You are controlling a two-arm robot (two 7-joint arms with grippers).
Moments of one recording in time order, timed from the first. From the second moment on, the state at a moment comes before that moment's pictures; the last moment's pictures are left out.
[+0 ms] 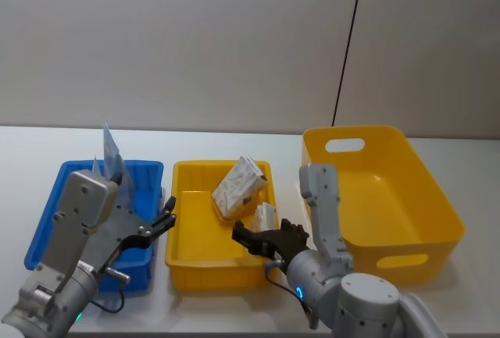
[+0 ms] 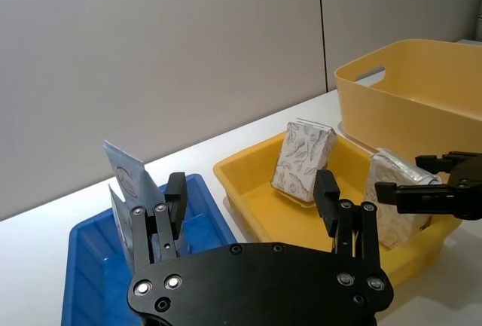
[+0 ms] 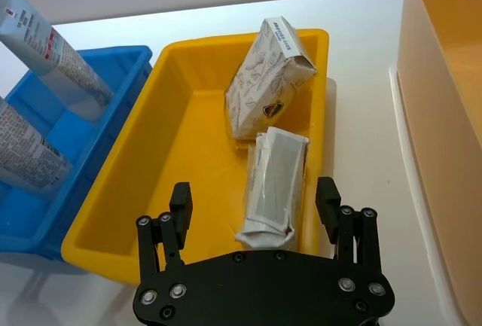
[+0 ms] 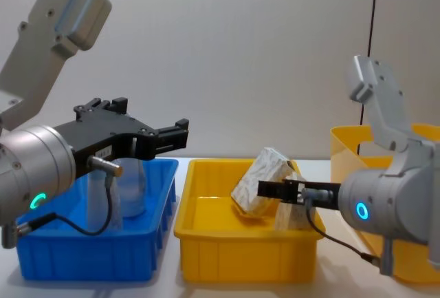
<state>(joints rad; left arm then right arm) -0.24 0.38 0.45 -1.63 -0.20 0.01 -0.01 0.32 -0.02 -0.30 -1.35 0.29 0.41 -0.05</state>
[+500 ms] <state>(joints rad) -0.24 0.38 0.45 -1.63 -0.20 0.01 -0.01 0.37 -0.04 -0.30 -1.28 0.28 0.42 -0.04</state>
